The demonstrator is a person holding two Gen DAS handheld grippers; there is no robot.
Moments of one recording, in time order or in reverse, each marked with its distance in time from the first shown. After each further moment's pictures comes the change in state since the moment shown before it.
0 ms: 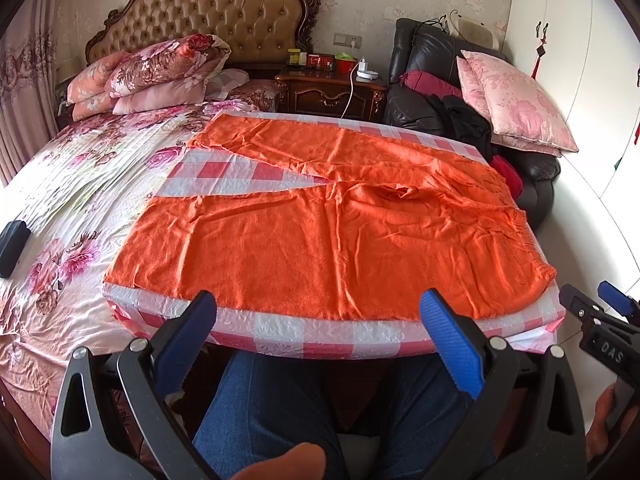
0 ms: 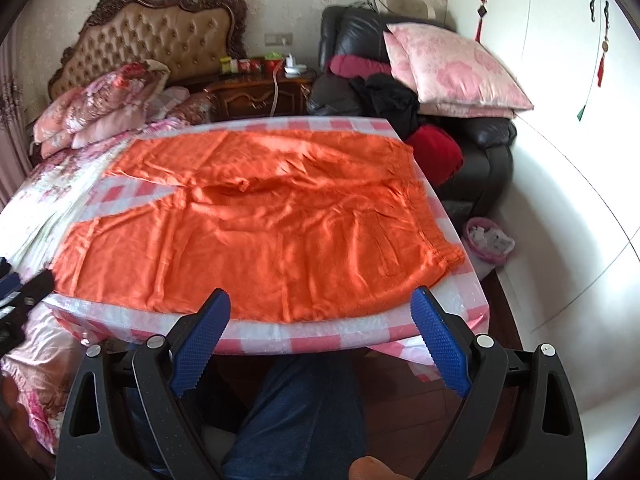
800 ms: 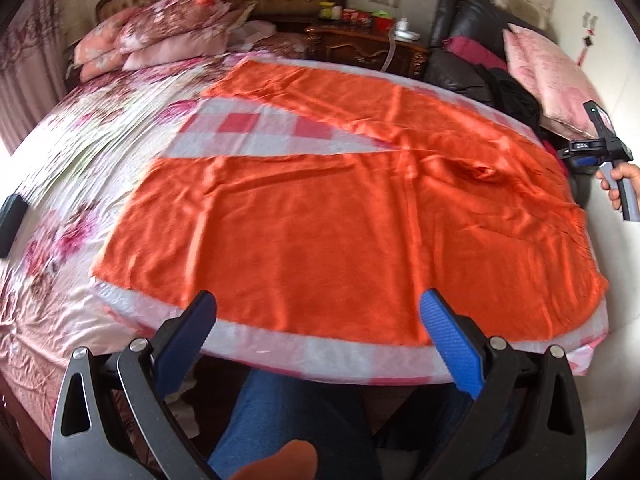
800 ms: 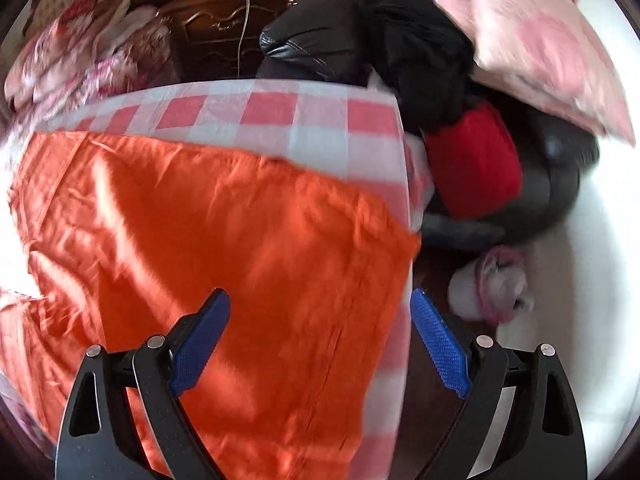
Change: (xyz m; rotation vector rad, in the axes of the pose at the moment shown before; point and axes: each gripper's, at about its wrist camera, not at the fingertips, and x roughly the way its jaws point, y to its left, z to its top) left arm 0.109 0.069 0.021 -0.080 0.181 0.074; right arm 0.358 -0.128 0.259 -0.180 0.369 0.046
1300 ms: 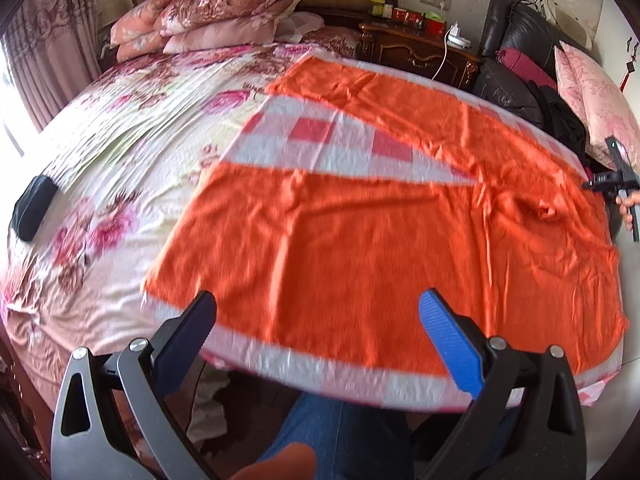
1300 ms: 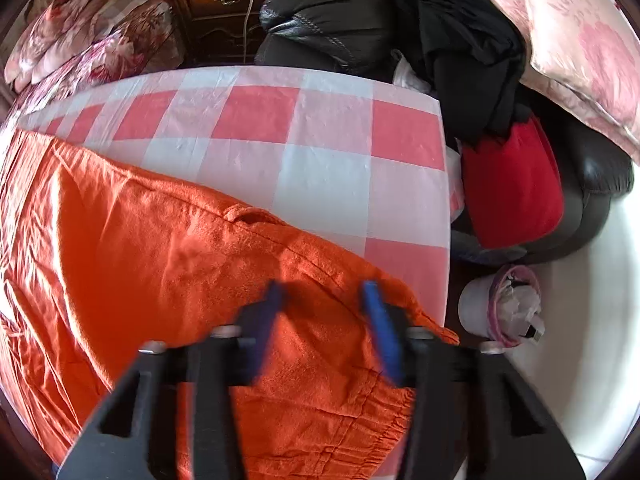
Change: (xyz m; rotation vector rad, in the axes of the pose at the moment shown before) left arm 0.005 0.061 0.045 -0.076 0.024 0.084; right arm 0.071 -0.002 0.055 -0.050 0.084 0.041
